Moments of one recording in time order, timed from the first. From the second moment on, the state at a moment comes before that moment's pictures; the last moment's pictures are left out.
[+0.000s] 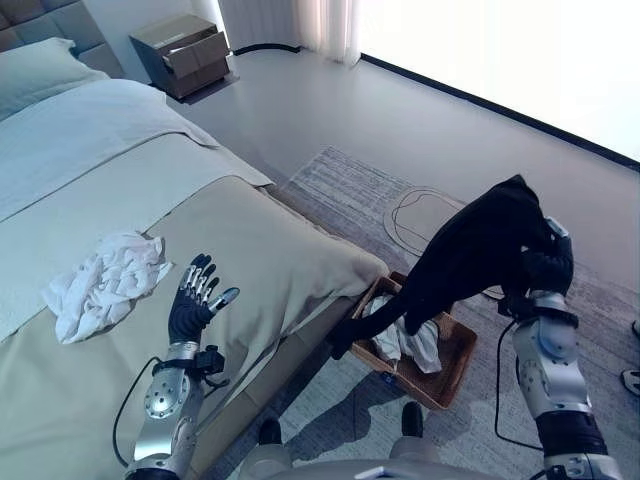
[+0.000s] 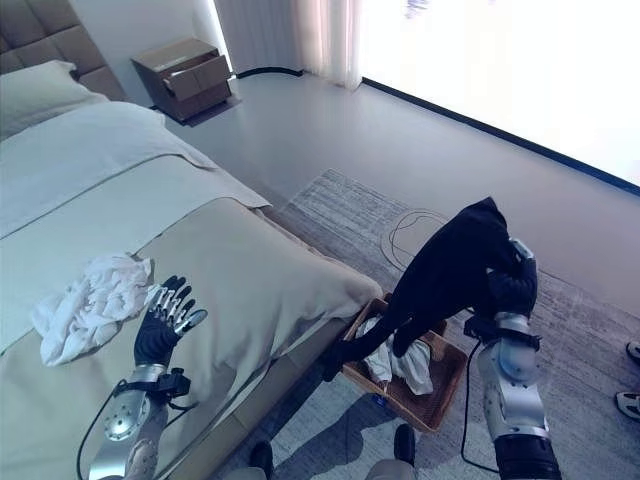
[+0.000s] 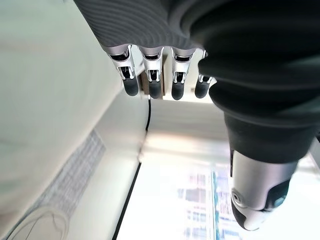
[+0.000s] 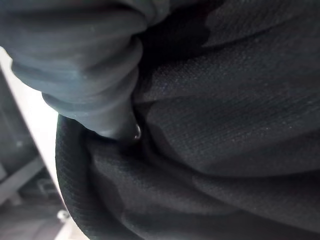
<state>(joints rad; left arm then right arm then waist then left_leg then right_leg) 0.17 0.29 -0.02 0.11 -0.46 -0.36 0.01 -0.08 -0.44 -0.15 0.11 0.42 -0.33 -0.21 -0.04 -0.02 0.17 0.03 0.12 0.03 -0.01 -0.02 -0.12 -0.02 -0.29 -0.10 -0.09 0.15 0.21</state>
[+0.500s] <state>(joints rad) 0.18 0.29 -0.02 0.10 -0.49 -0.35 -0.02 -0.21 -0.56 -0.16 0.04 0.53 -0.35 -0.19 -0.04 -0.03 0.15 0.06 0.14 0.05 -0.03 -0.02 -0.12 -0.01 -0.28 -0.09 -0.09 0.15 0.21</state>
